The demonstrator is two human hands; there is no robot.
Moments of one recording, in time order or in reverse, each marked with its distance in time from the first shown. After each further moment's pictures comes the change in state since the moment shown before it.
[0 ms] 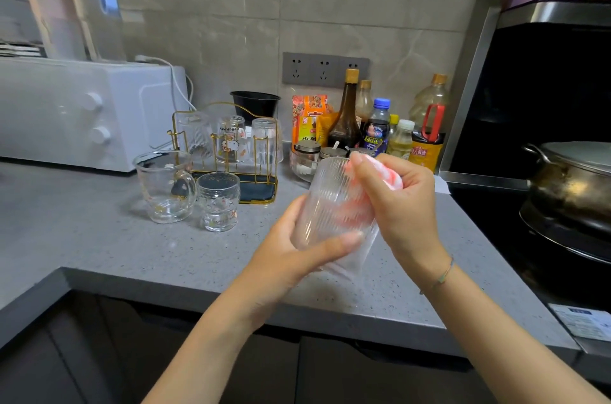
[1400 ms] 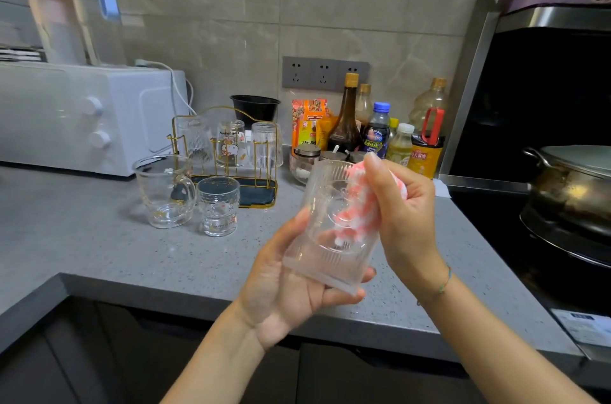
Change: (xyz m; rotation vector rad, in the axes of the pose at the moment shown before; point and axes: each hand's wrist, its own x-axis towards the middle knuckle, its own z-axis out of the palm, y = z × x) left_hand 0.004 -0.013 -0.001 -0.661 -0.252 -0.158; right_hand -0.002 0.004 0.003 0.112 -0.027 -0.078
